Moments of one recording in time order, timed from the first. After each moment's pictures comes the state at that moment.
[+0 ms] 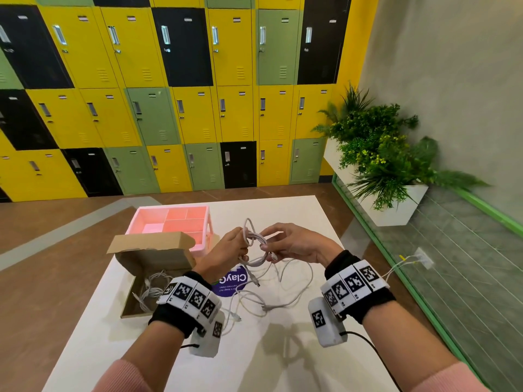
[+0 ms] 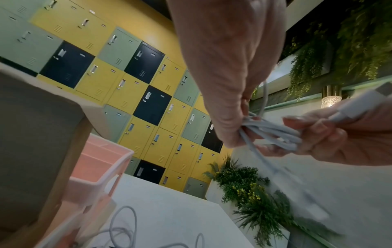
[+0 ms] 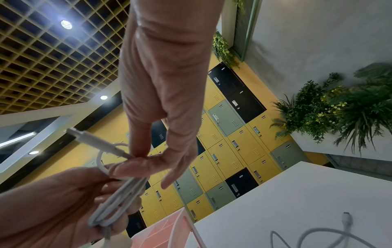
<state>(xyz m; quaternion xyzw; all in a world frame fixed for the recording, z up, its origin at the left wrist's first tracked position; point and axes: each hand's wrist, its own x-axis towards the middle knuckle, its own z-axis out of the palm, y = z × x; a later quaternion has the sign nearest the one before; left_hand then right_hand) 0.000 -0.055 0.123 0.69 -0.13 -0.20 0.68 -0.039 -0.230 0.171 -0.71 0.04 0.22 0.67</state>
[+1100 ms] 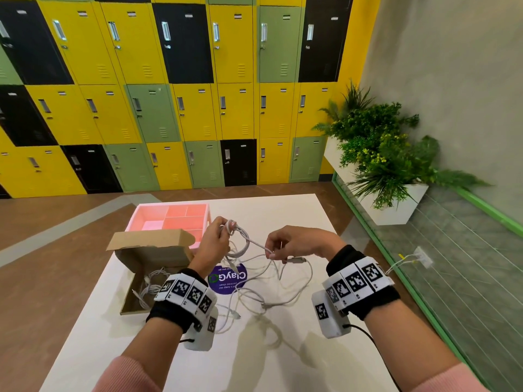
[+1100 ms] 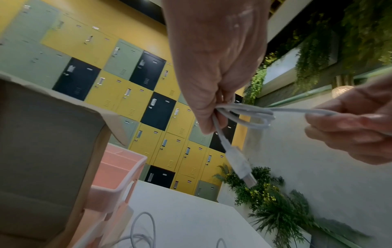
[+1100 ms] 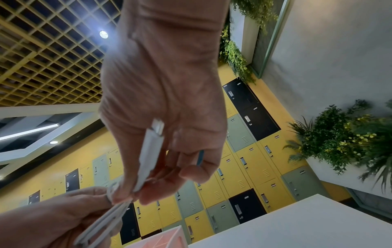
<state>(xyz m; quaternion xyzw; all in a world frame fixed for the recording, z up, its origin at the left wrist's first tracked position) 0.015 -0.037 0.115 0.80 -0.12 0.00 0.59 -0.045 -0.238 0.186 -0.90 -0.12 0.25 0.35</state>
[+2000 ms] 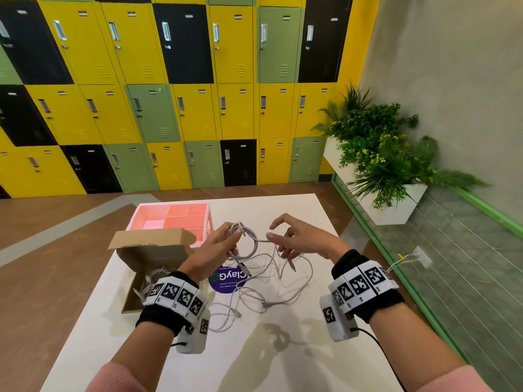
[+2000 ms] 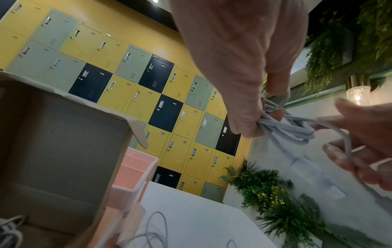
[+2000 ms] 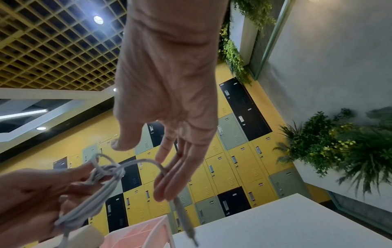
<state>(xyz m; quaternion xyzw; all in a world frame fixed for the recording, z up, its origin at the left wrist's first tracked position) -0.002 -0.021 0.121 0.70 -0.20 -0.17 0.67 -0.049 -0.245 0.172 -0.87 -0.01 0.16 0.47</state>
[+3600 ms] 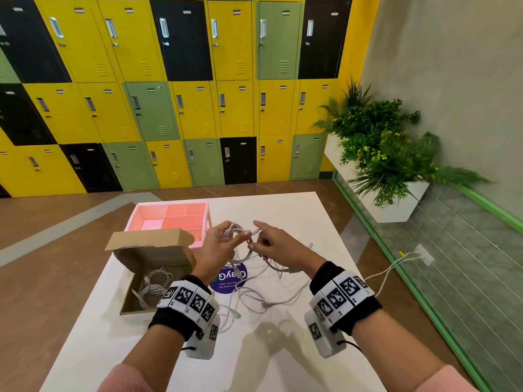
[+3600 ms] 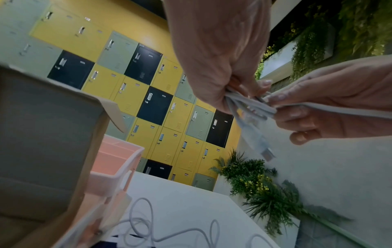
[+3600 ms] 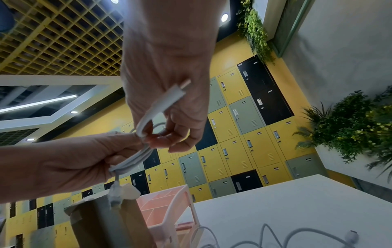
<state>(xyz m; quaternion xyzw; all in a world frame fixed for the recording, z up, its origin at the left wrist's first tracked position) -0.001 -0.043 0.114 0.71 -0.15 -0.03 0.69 -0.032 -0.205 0.137 -0.90 -0.10 0.07 0.42</state>
